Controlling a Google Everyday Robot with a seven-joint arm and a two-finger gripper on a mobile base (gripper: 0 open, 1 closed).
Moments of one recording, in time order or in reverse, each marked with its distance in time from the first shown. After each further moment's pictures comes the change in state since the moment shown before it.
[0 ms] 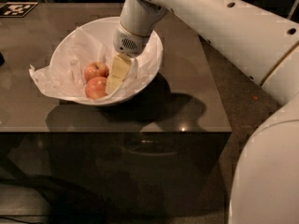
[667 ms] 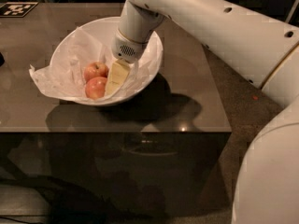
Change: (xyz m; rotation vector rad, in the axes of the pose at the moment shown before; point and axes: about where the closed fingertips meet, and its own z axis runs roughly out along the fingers) arm -0.003 0.008 0.014 -0.011 0.002 -0.010
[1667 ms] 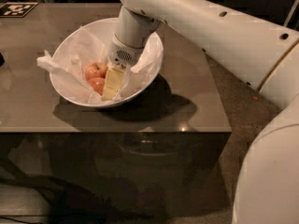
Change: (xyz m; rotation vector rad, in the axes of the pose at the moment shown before) arm -0.002 0.009 0.014 -0.021 0.003 -0.007
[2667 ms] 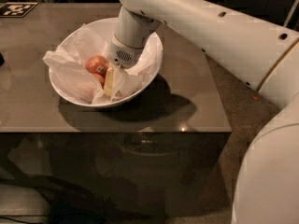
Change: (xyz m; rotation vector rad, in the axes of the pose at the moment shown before) arm 0.000 0.000 0.000 0.000 0.000 0.000
